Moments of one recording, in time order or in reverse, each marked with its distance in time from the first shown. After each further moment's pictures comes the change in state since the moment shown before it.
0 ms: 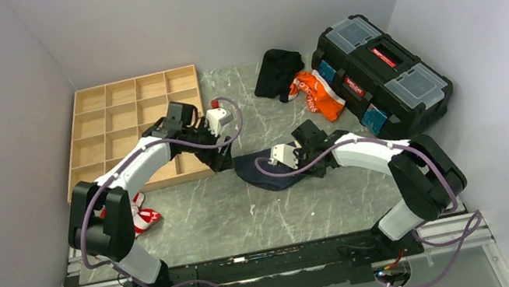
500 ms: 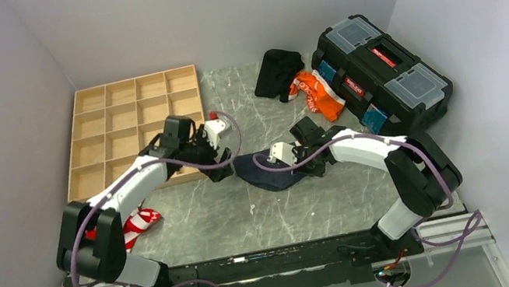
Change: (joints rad) left arm -0.006 -0.109 -0.154 0.136 -0.052 0.000; right arm -0.003 0.026 0.036 -0.038 -0.015 0.014
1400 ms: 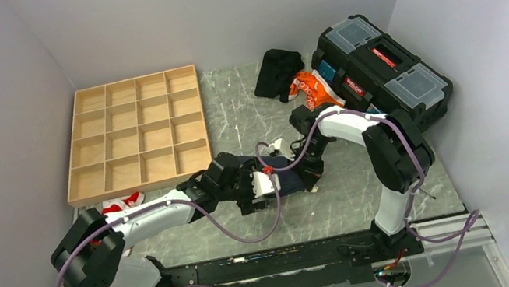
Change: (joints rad) left arm -0.491 -0.114 -0.283 0.370 -0.210 0.248; right arm -0.095 0.234 0.294 -0.499 -0.415 -0.007
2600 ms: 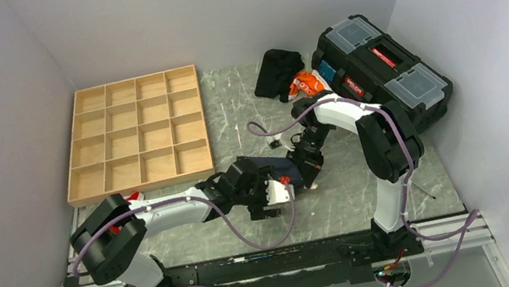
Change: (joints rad) left arm -0.082 0.120 0.034 0.037 -0.054 0.044; right arm -0.063 0.106 0.159 -0.215 -0.107 -0.052
